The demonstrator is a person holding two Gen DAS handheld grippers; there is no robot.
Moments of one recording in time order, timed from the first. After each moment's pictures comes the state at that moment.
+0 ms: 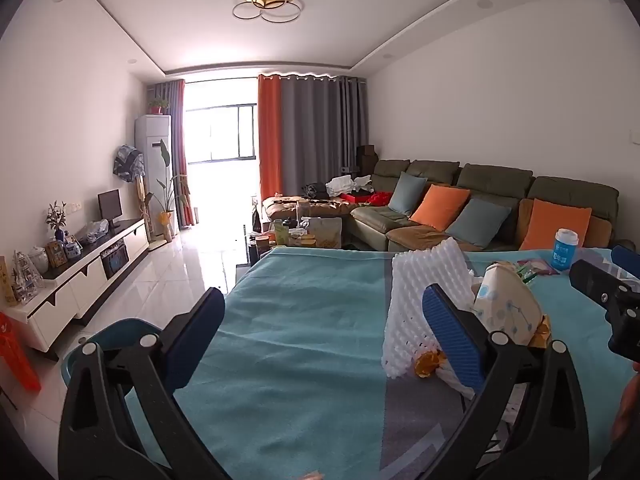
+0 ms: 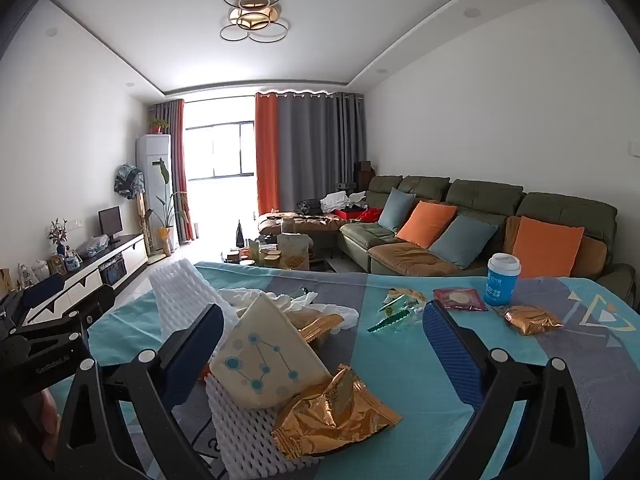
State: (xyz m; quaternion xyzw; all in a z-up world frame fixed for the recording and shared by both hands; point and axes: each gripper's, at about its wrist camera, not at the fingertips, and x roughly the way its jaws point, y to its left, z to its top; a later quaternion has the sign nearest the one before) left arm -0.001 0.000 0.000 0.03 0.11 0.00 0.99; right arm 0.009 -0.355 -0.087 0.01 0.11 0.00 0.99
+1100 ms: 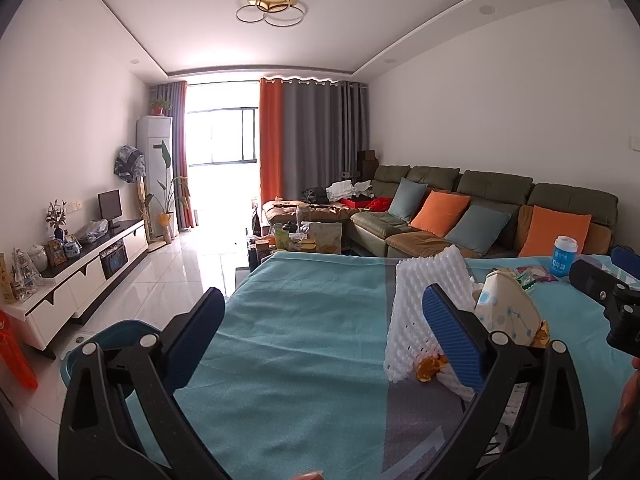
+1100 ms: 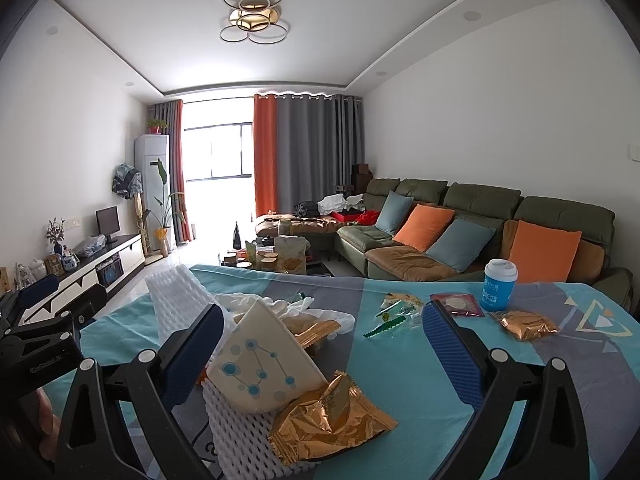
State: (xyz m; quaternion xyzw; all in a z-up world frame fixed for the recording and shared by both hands) left arm -0.001 0.005 0.002 0.01 0.11 0.00 0.99; right arm 0.012 -0.357 -0.084 0.01 0.11 0.00 0.99
